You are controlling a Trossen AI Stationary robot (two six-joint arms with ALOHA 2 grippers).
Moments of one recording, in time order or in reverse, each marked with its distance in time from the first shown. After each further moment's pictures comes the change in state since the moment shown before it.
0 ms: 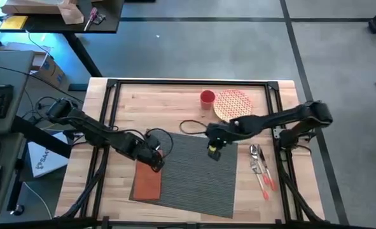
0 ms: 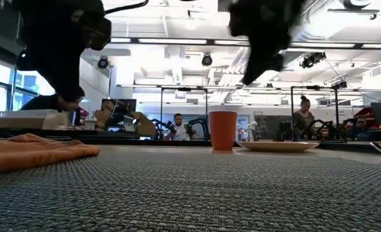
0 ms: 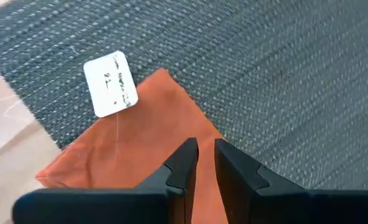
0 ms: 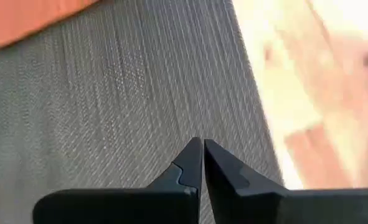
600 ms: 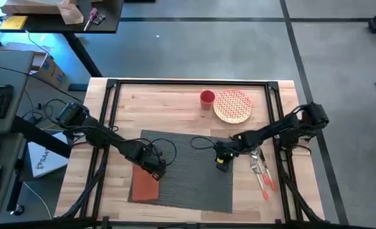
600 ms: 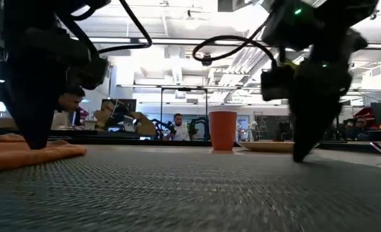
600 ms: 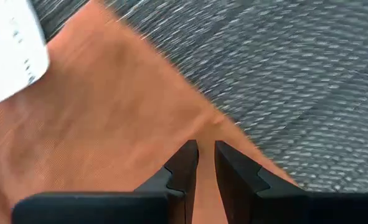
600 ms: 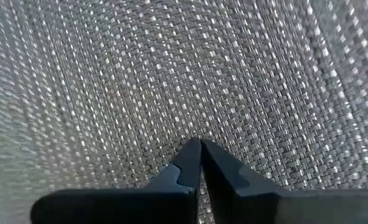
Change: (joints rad) left arm -0.008 0.141 -0.057 0.152 0.176 -0.030; right arm 0.004 0.124 -0.312 0.318 -0.023 -0.091
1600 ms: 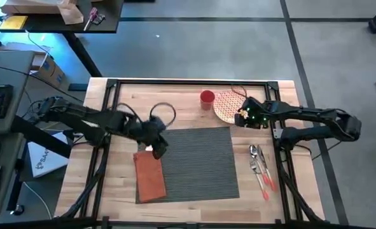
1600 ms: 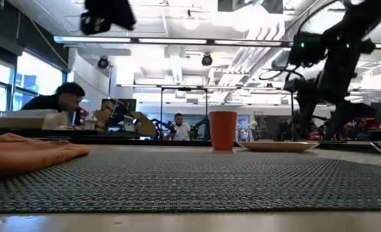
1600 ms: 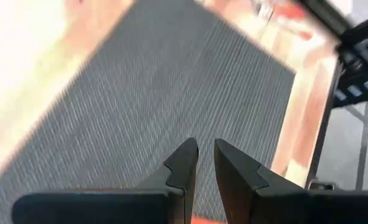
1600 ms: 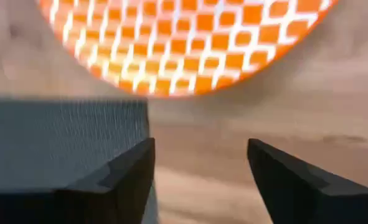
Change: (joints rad) left arm 0.241 -0.331 0.265 -0.080 -0.113 0.520; right arm -0.690 -0.558 -0.272 -0.244 -0.104 0.607
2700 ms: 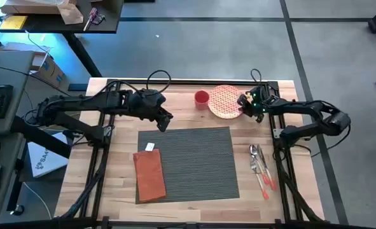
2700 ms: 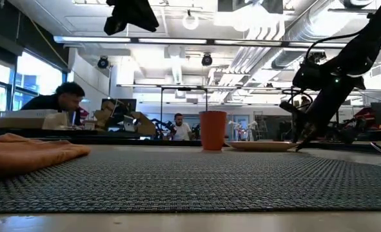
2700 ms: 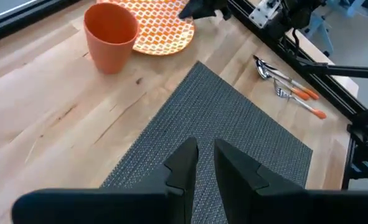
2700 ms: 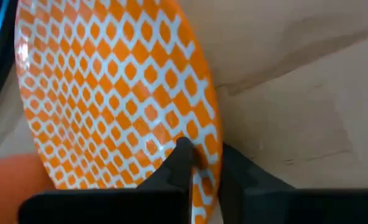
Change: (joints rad) left arm 0.256 -0.020 0.067 0.019 0.033 0.113; right arm -0.379 0.220 -0.135 0.480 -0.046 0.094
